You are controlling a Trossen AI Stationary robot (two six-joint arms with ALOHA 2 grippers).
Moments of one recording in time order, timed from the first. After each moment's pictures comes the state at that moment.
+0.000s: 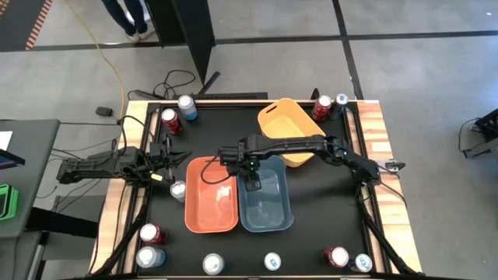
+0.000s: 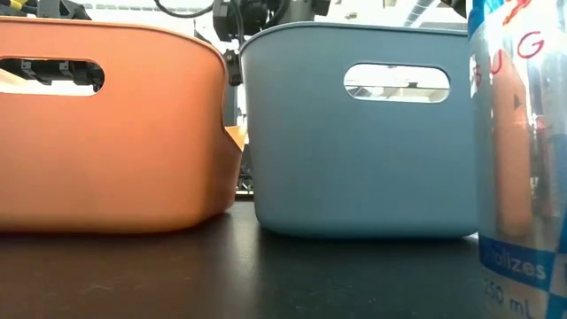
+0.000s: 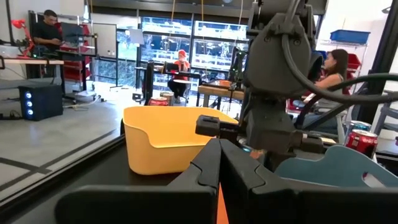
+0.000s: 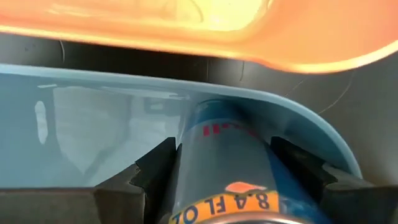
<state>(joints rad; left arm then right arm) 0.01 0.00 0.07 0.12 -0.26 -0.05 -0.01 2.31 2.18 -1.28 0.02 -0.18</state>
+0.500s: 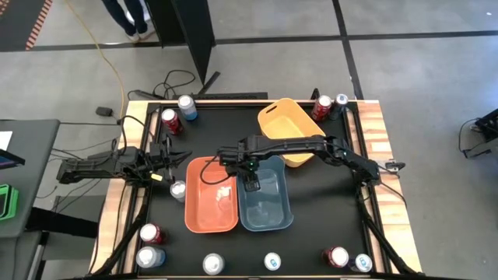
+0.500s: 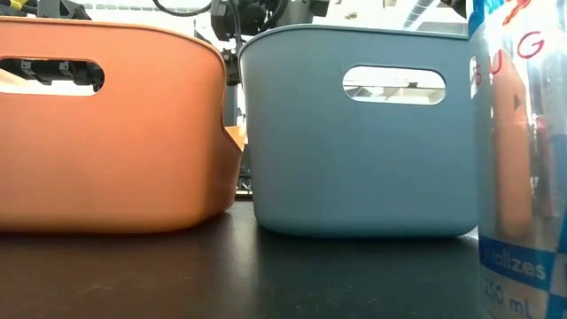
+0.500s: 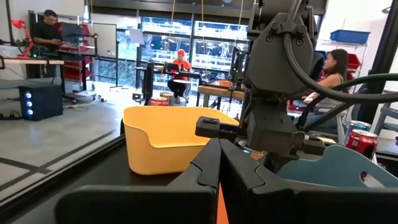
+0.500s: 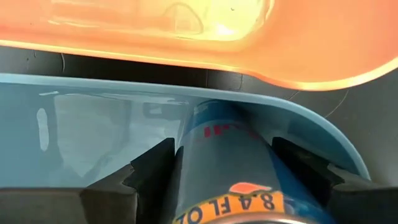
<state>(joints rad) 0.01 0.00 0.07 0.12 -0.26 -0.05 -0.01 2.31 2.18 -1.26 0.02 -0.18</state>
